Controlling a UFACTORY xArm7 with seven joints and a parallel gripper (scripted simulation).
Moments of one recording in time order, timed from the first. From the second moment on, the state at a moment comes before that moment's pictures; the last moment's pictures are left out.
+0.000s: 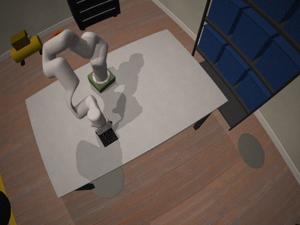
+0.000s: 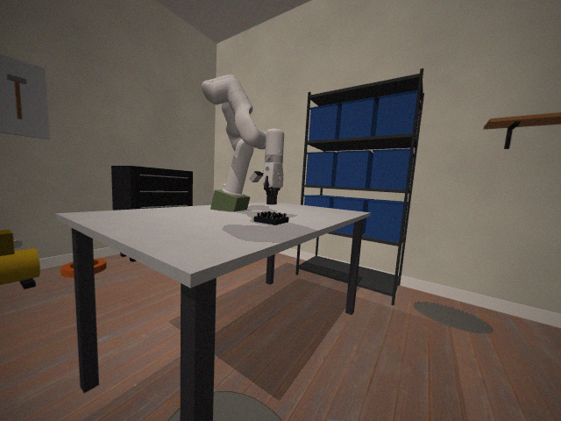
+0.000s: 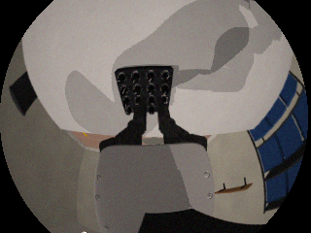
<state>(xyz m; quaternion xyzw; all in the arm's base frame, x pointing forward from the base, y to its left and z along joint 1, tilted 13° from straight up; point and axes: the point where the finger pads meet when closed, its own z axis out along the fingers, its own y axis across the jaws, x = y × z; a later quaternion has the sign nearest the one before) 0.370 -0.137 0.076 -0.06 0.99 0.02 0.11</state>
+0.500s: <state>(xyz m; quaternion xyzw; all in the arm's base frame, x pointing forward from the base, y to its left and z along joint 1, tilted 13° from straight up) 0.374 -0.136 0.059 -0.06 0.99 0.02 0.11</state>
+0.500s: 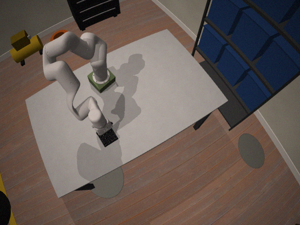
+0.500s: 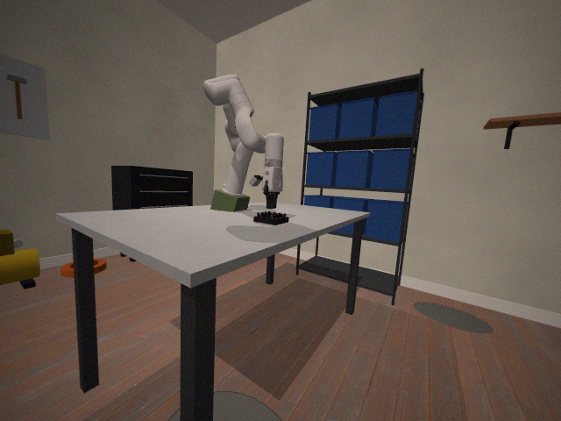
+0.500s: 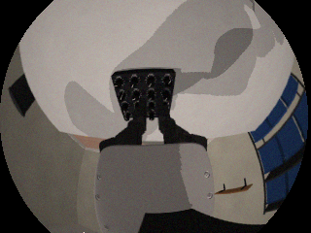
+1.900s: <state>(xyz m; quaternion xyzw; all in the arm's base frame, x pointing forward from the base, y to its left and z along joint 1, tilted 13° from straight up) 0.377 -0.136 0.045 -0.06 0.99 0.02 0.11</state>
